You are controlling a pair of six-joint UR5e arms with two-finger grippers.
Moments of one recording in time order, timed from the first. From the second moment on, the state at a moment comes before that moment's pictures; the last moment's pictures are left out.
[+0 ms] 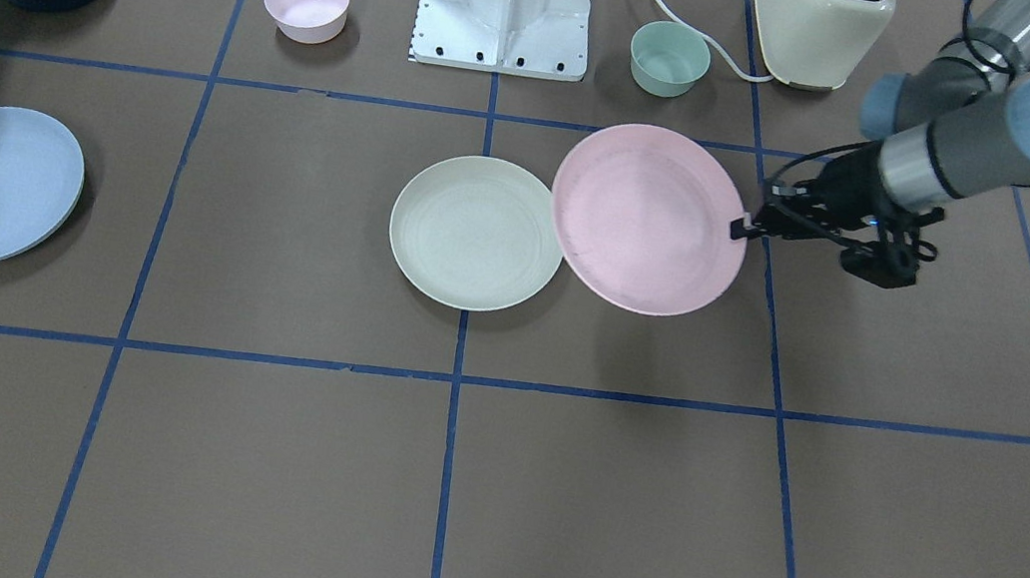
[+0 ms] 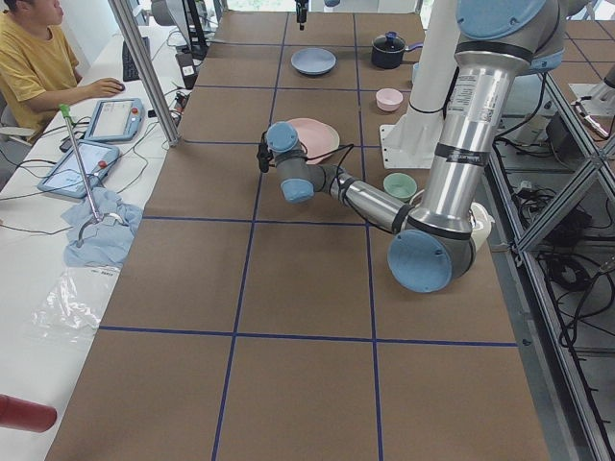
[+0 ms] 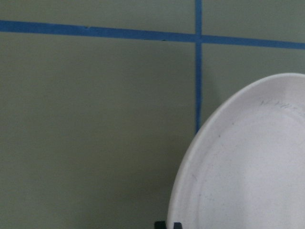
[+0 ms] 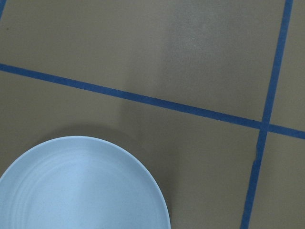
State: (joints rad) left arm -0.81 -1.86 -1.70 -2.37 -2.42 -1.40; right arm 1.34 -1.66 1.67 -1.19 2.35 0.22
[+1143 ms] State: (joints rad) left arm -0.59 -2.03 -1.59 -2.37 -2.16 -1.49; right arm 1.33 -1.66 1.67 -1.18 2.37 0.22
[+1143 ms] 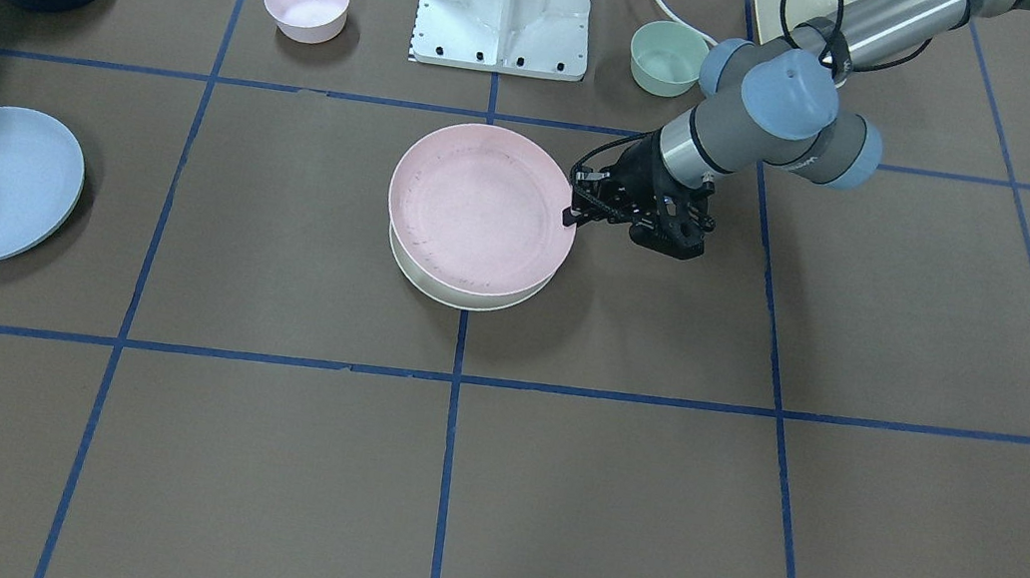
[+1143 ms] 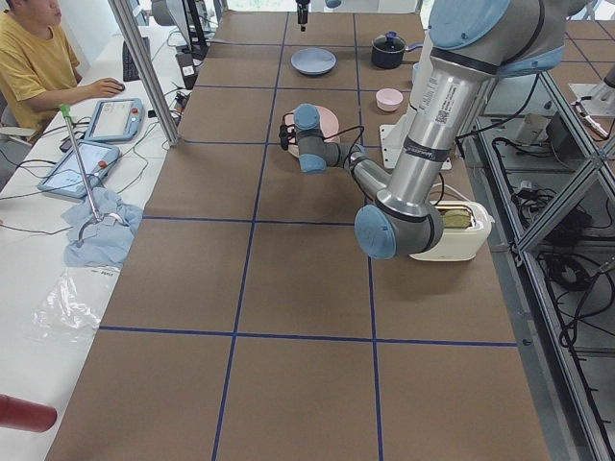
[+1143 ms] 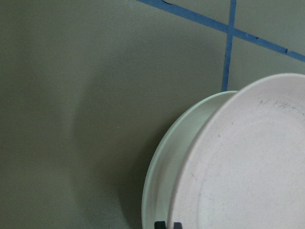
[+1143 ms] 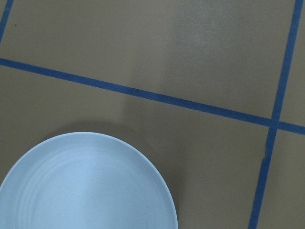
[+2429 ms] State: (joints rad) left arm -0.70 -1.91 -1.79 -2.37 -2.15 -1.50; right arm 1.25 -1.66 1.51 -0.99 2.36 0.34
